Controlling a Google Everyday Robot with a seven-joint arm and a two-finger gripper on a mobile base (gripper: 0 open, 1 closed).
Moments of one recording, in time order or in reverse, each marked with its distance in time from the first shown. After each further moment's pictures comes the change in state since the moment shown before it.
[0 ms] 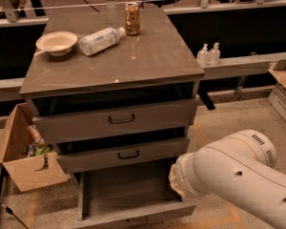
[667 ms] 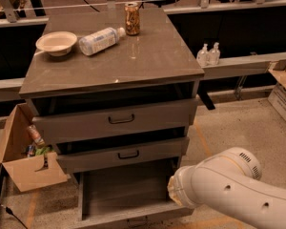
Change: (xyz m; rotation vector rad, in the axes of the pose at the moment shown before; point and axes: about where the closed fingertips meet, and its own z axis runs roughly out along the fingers) arm 0.007 0.026 0.053 -0.018 -0.019 0.004
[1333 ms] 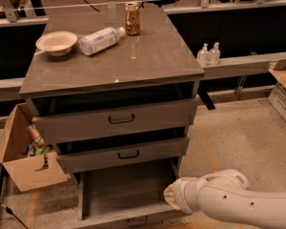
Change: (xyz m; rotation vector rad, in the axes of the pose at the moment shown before) arm 0.019 0.012 0.104 0.098 -0.130 -0.031
